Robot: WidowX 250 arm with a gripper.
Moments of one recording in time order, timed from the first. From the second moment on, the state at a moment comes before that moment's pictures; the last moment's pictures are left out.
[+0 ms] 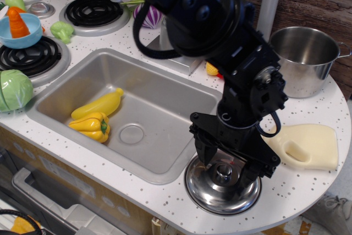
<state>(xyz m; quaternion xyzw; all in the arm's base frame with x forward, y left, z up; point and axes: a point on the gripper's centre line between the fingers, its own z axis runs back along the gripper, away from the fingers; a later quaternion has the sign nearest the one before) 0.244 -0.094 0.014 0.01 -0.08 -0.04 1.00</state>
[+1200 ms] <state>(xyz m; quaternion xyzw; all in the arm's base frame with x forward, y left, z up) 0.252 -0.096 0.057 0.02 -0.04 -0.03 1.00</state>
